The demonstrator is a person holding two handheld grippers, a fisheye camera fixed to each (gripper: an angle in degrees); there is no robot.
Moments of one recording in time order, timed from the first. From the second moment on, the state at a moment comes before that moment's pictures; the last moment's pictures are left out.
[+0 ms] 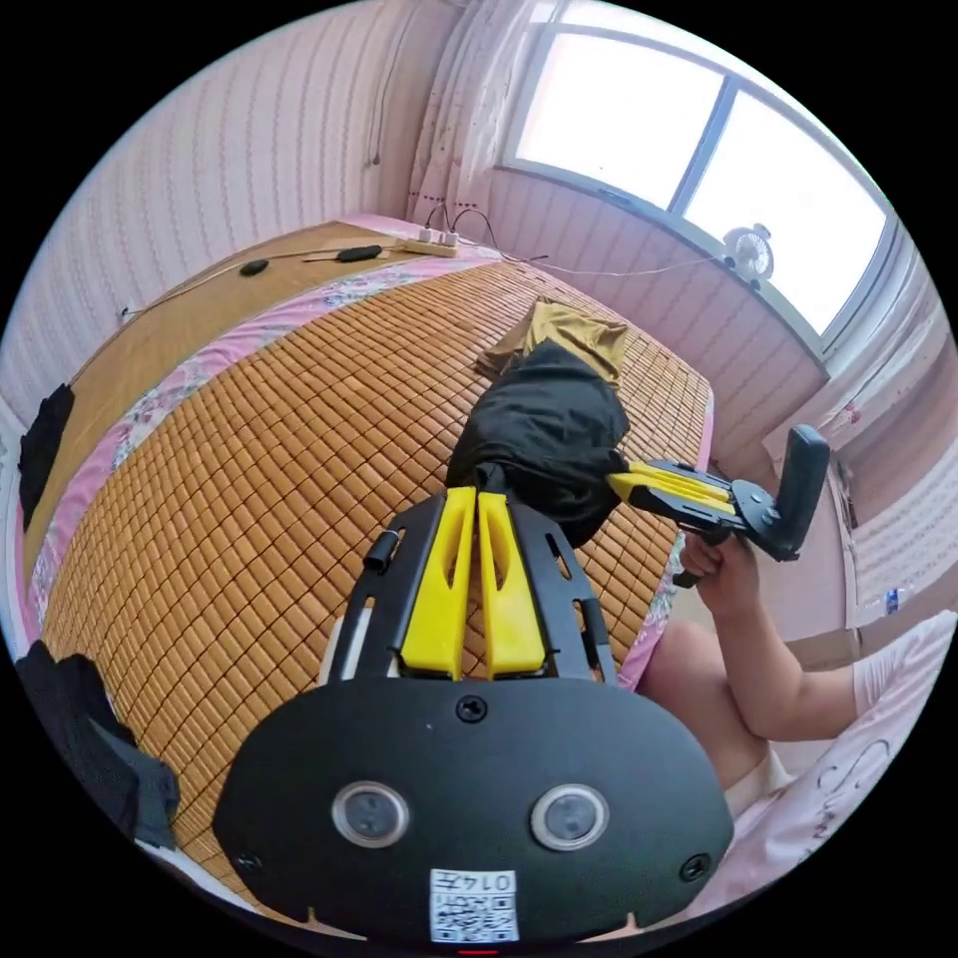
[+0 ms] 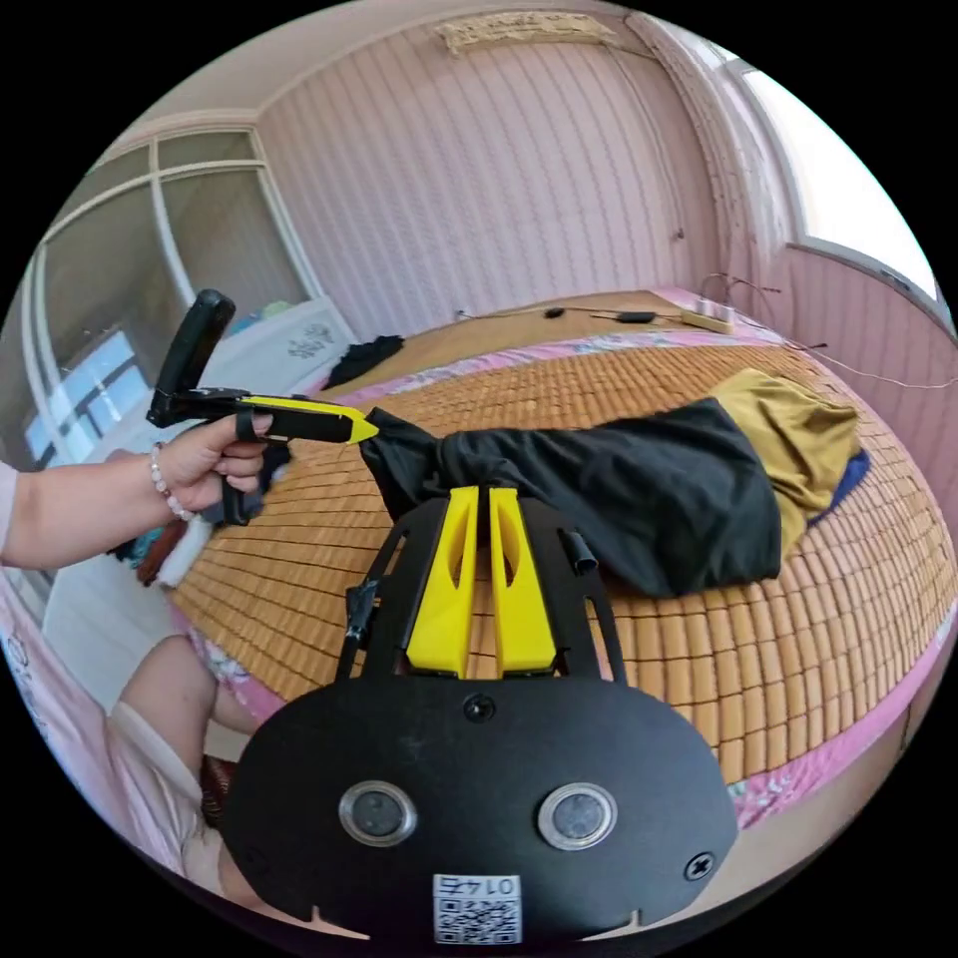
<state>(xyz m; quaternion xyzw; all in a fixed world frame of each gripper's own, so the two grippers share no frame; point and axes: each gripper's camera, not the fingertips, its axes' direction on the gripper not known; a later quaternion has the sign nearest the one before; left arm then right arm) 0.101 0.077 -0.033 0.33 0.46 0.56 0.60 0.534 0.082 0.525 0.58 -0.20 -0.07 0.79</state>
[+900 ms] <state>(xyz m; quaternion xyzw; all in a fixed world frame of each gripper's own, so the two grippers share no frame) -0.332 0.016 0.034 0.54 0.62 0.24 0.53 0.397 0.269 0.306 0.69 -0.26 -0.22 0.64</state>
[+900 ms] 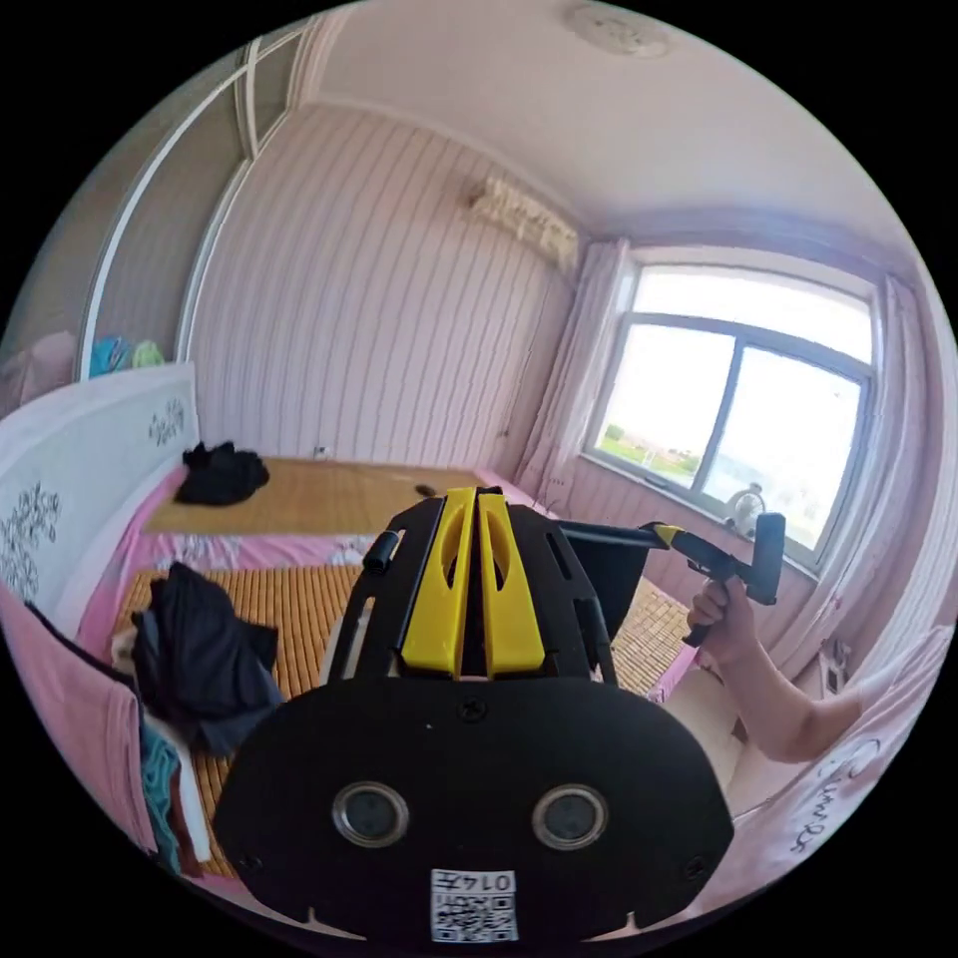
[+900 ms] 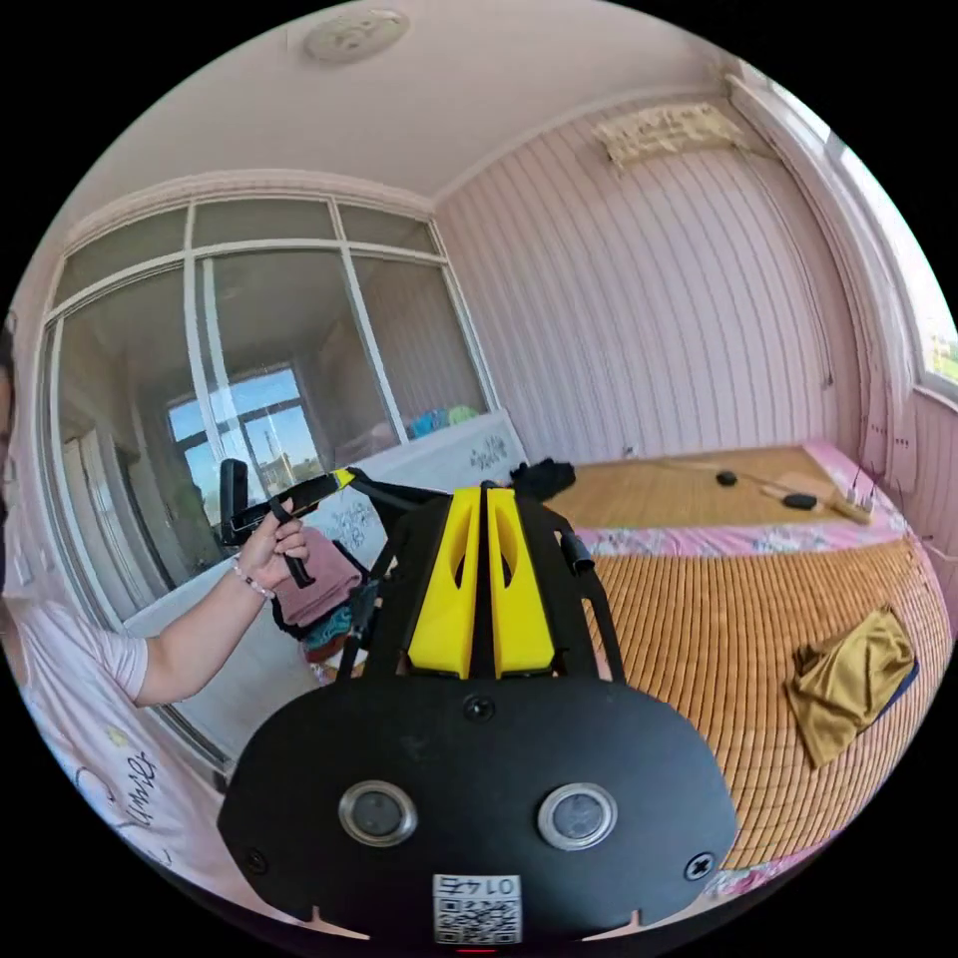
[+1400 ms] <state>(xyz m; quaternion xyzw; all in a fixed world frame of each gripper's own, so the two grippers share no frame) -0.202 0.066 0.295 0.17 0.62 0.34 0.69 0.303 0.184 0.545 0.26 -0.12 -0.17 0.94</state>
